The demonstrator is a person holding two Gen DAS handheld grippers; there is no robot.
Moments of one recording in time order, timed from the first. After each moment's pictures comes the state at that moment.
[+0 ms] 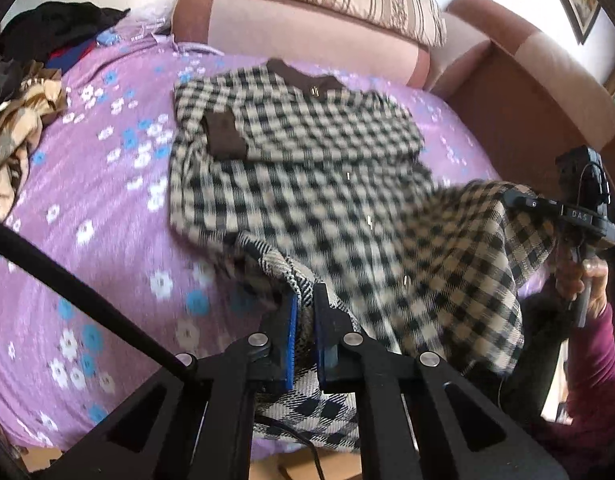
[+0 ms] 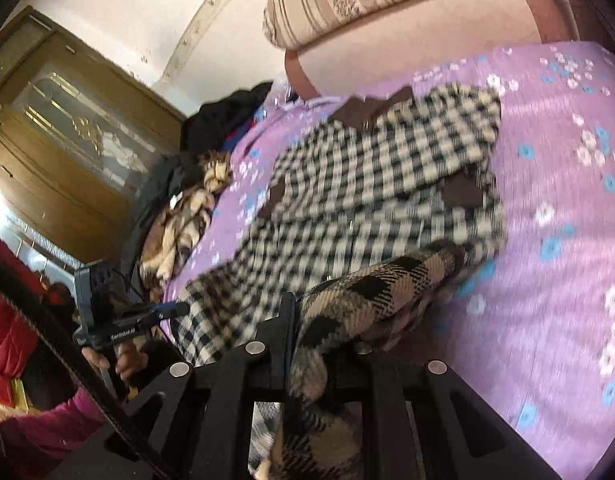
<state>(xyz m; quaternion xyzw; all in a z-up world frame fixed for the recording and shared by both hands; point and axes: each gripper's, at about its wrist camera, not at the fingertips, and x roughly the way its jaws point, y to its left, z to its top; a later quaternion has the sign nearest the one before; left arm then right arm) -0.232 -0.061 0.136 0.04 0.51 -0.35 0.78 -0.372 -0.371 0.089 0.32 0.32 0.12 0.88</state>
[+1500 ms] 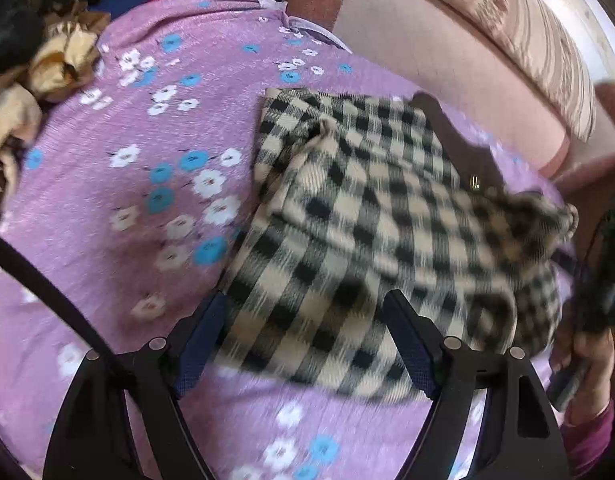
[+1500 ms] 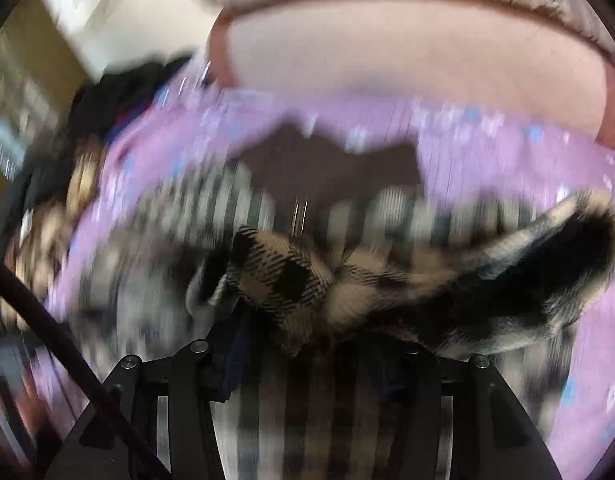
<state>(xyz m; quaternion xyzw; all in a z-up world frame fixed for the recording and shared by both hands) -0.030 -0.108 0.053 -0.06 0.57 -0.17 0.80 -0.083 -0.405 0.066 0.19 0.38 -0.02 0.90</state>
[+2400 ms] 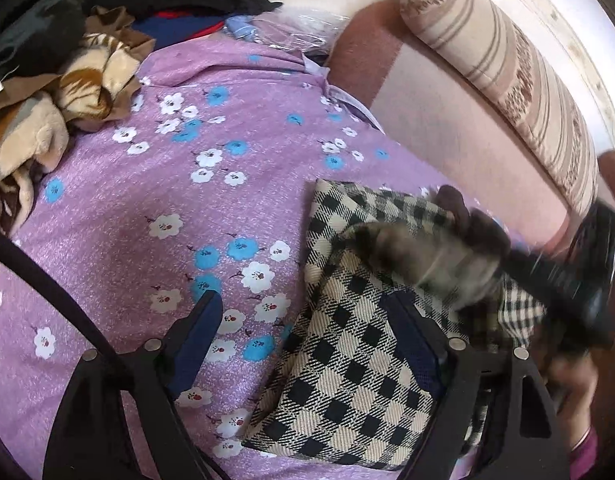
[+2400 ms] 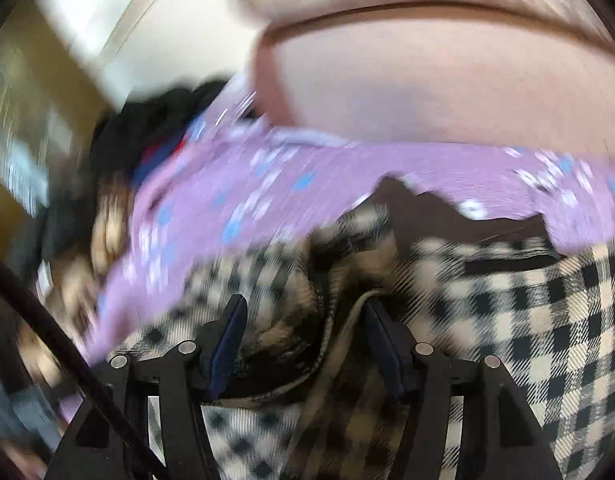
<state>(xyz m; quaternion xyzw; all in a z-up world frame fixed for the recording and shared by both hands) 0.002 -0.068 0.063 -0.11 0.50 -0.14 0.85 -0.014 -0.359 0.085 0.25 0.34 0.03 0.91</state>
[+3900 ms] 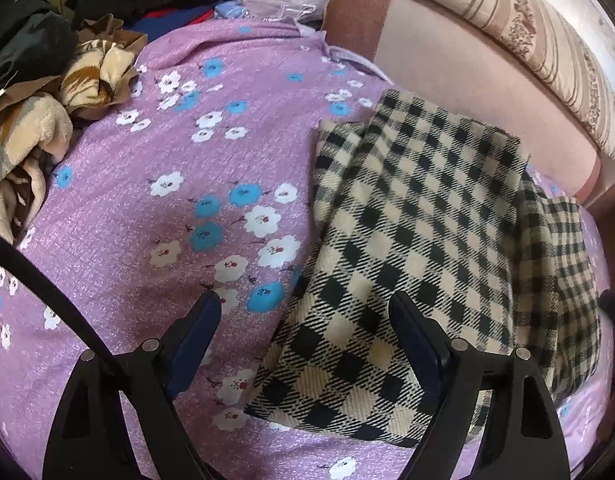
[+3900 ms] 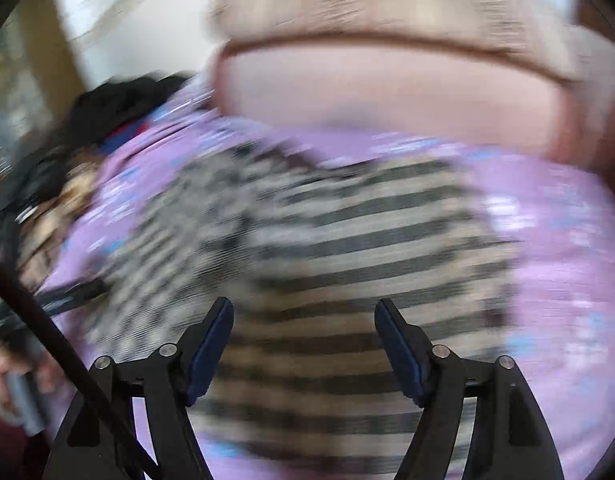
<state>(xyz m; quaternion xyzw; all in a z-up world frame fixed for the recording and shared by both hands) -0.030 -0.093 0.037 -0.02 0.52 -0.11 0.84 -0.177 -0.382 0.081 0.14 0.35 -0.10 0.92</state>
